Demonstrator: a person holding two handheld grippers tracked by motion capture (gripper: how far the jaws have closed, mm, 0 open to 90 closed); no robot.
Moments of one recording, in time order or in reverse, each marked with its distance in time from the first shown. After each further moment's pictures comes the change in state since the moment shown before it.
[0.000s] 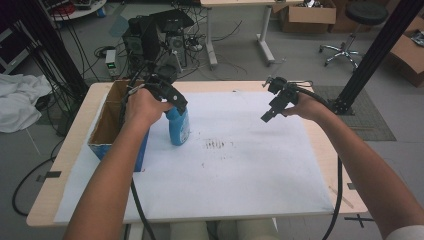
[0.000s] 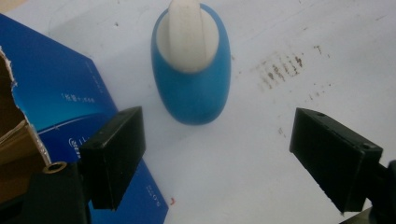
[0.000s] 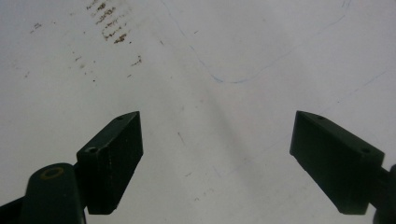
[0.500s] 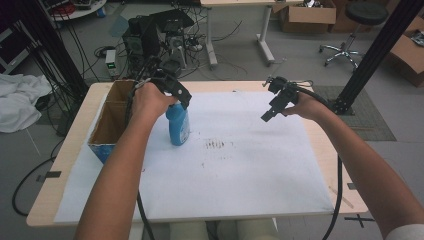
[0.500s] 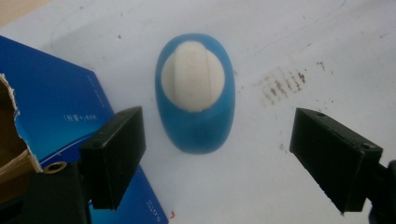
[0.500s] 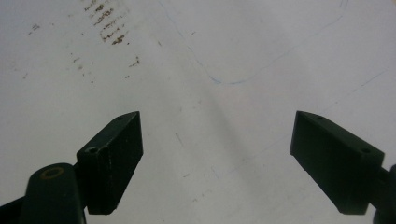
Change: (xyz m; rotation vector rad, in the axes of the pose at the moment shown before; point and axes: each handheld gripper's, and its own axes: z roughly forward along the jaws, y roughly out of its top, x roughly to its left) left arm 0.001 0.021 0.008 0.004 0.006 -0.014; right arm -0.003 0.000 0.000 -0.005 0.000 0.003
